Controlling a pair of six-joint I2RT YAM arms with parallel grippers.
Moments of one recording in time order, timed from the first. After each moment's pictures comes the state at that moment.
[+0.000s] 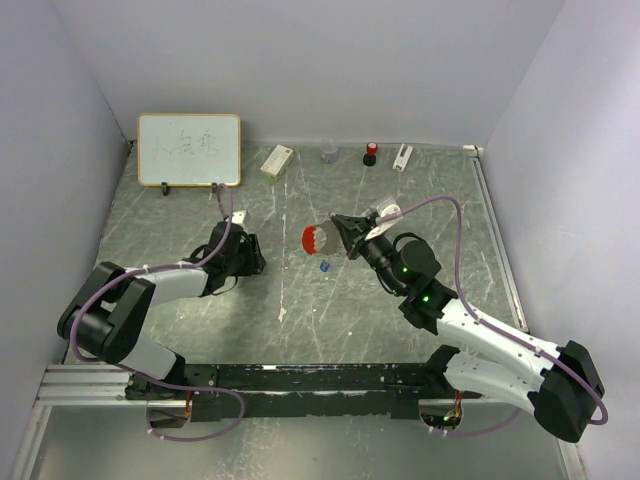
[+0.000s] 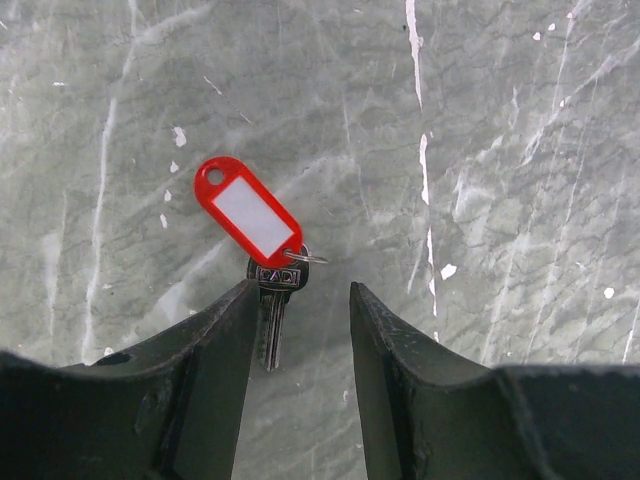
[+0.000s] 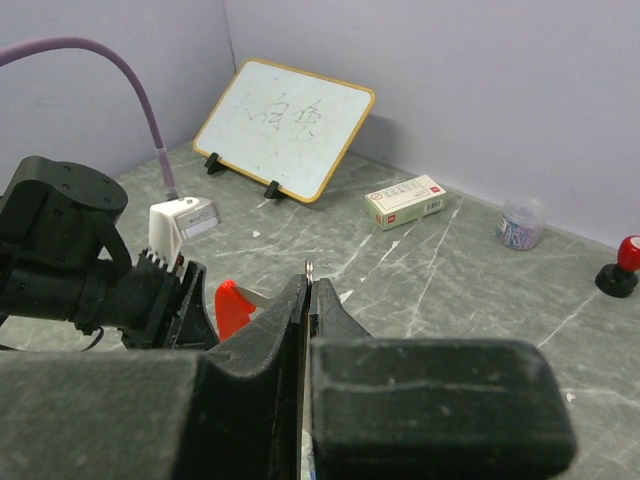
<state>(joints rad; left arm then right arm) -0.47 1.50 0.56 0.23 -0.01 -0.47 0.79 0.96 0.56 0.56 0.13 0.00</state>
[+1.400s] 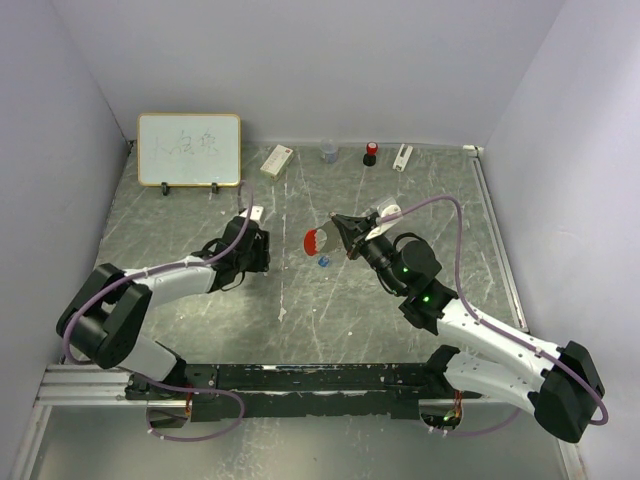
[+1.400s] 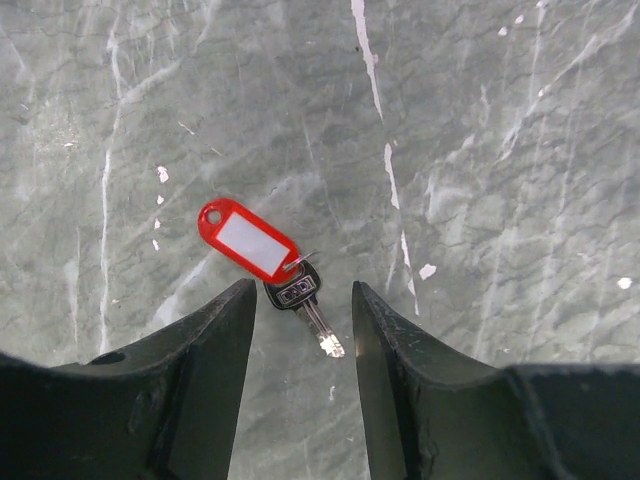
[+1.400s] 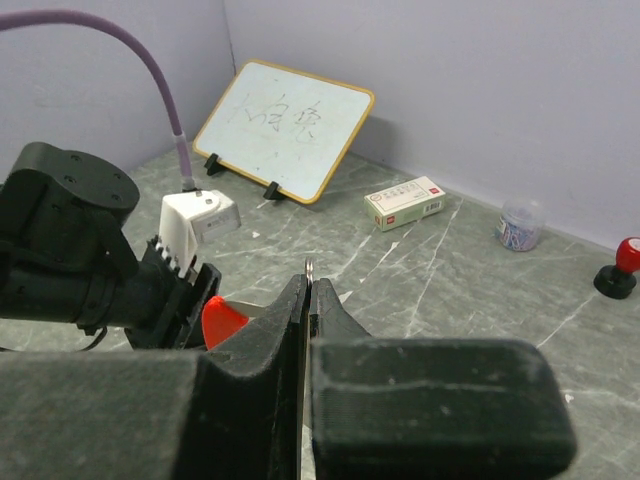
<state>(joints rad) -0.58 1.47 0.67 0.08 -0.17 -0.37 0.79 0.95 0.56 0.55 0.13 0.00</state>
